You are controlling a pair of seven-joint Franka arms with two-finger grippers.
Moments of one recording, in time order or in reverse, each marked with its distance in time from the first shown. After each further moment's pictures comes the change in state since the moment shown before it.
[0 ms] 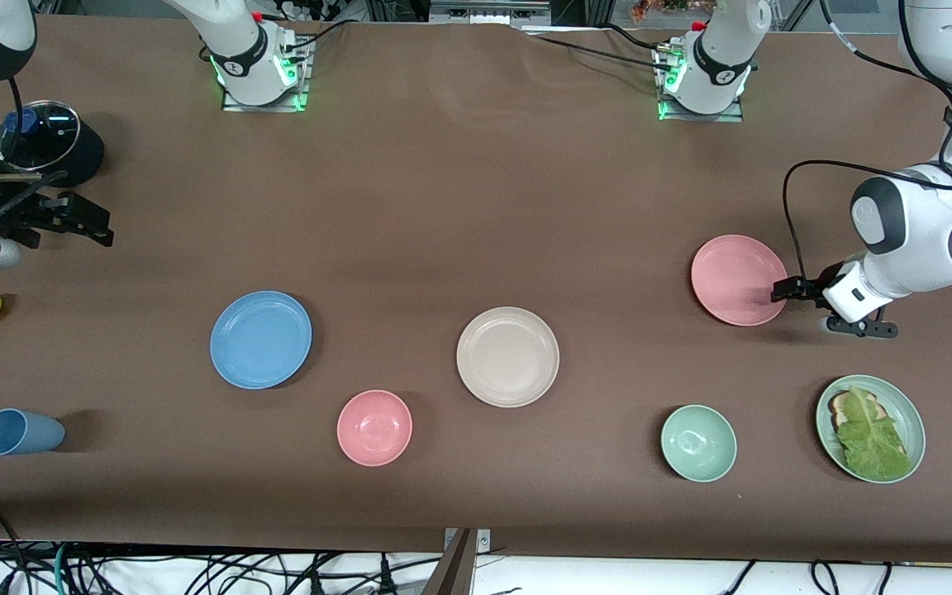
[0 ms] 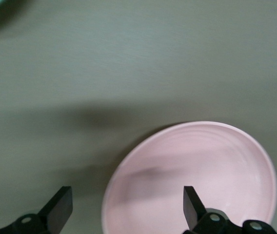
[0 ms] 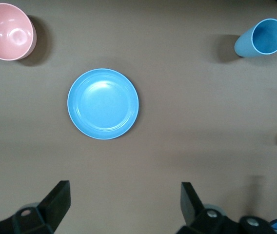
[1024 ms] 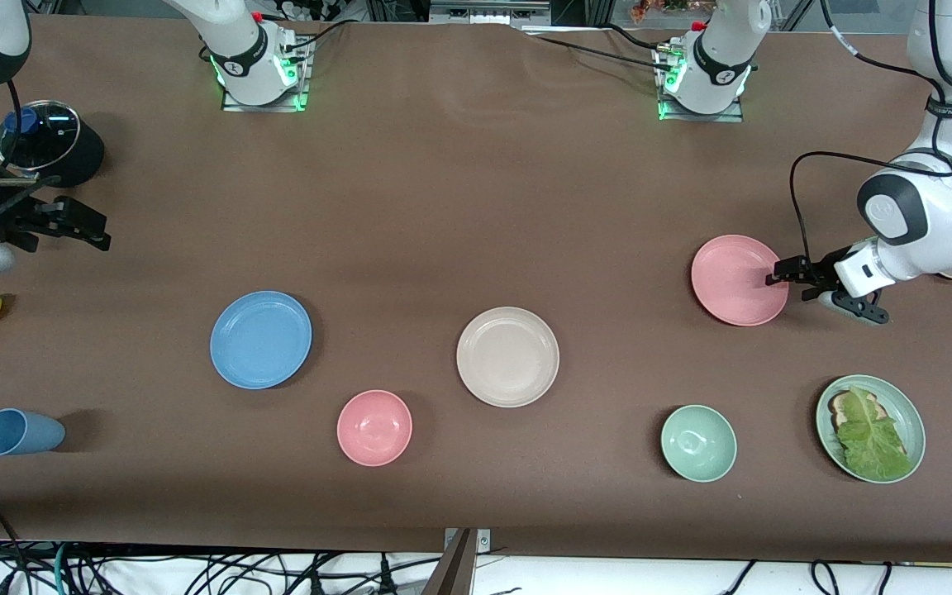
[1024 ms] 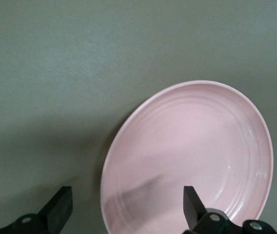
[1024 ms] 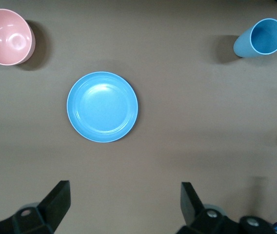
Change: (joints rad) left arm 0.049 0.003 0.029 -0.081 -0.237 0.010 0.410; right arm -0.016 0.006 0.000 0.000 0.011 0.012 0.001
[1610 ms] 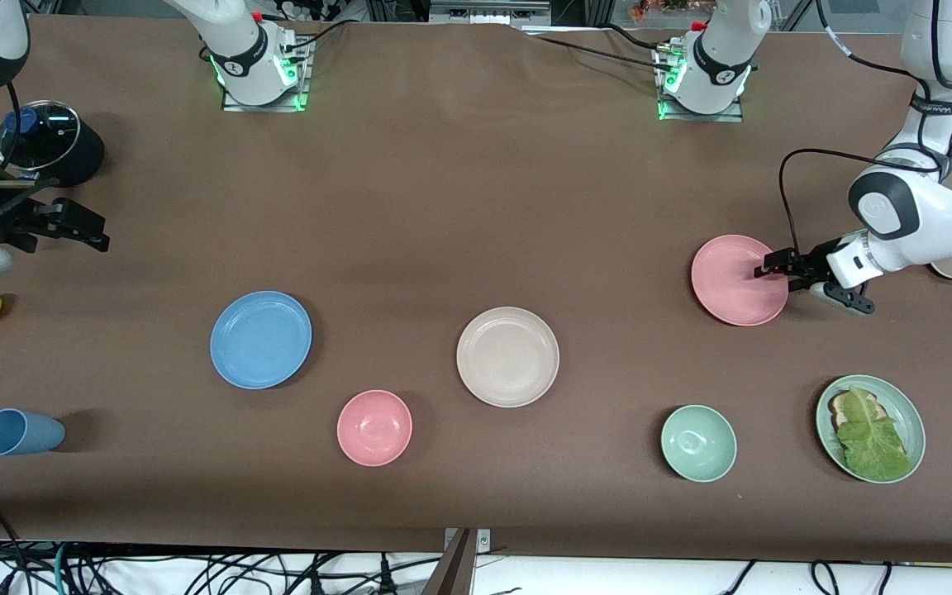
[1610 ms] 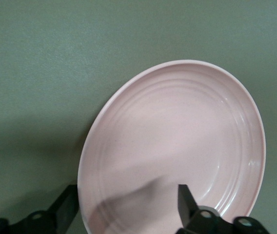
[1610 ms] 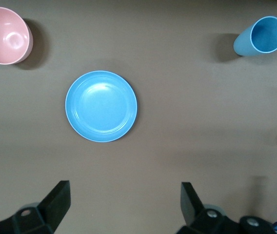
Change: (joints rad) left arm 0.000 0.000 0.008 -0.041 -0.061 0.004 0.043; right arm -0.001 0.013 0.000 0.000 0.000 0.000 -0.001
